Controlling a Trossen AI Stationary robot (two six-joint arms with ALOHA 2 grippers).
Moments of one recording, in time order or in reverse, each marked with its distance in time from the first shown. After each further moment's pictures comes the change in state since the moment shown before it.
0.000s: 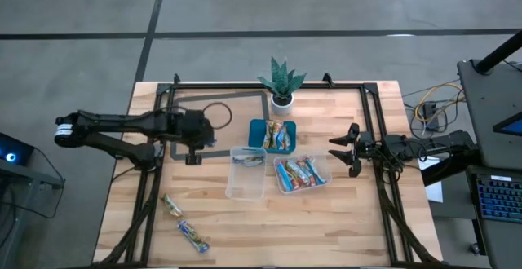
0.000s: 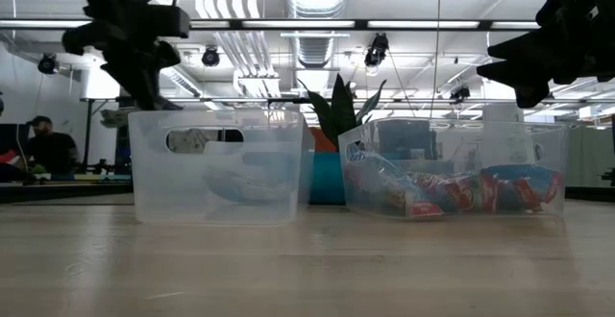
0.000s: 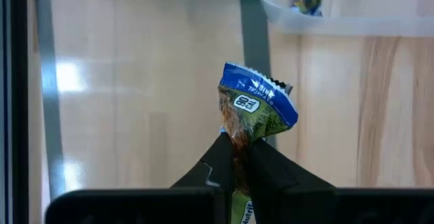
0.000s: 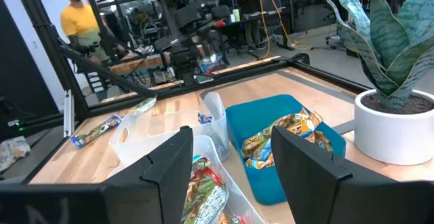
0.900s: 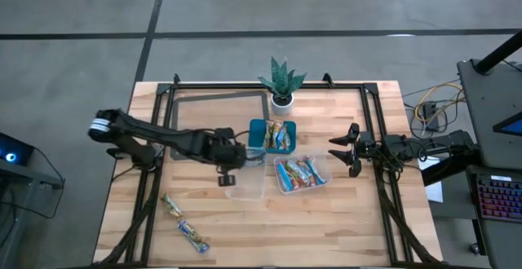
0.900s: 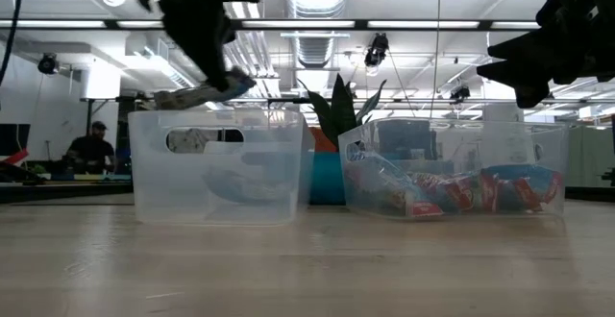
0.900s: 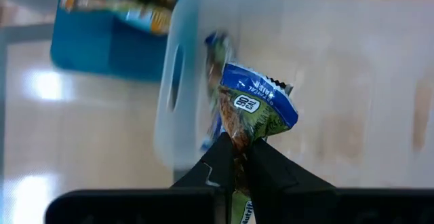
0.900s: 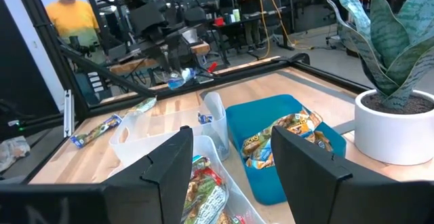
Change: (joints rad) left arm -0.274 0.423 0.347 0.068 -0.074 -0.329; right arm 0.000 0.000 0.000 0.000 0.000 0.000
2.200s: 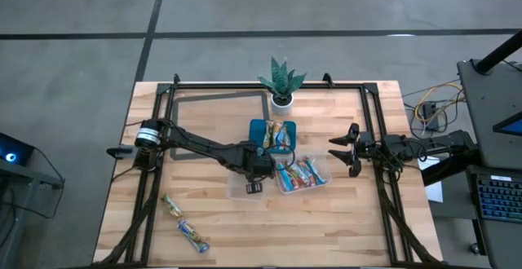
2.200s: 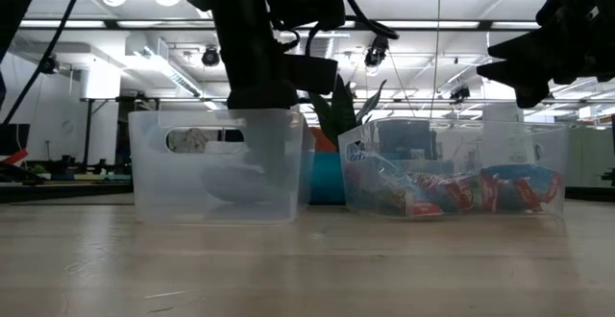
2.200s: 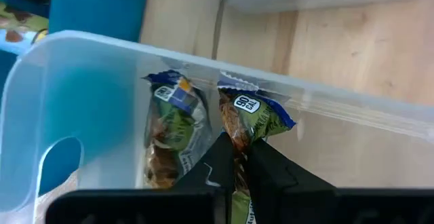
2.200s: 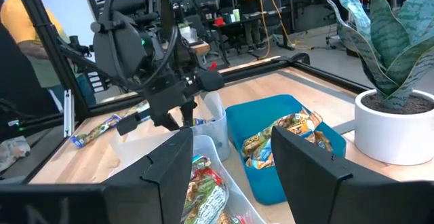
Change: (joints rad) left arm 0.028 0.455 0.175 0.161 0.031 -0.073; right arm 0.000 0.000 0.000 0.000 0.000 0.000
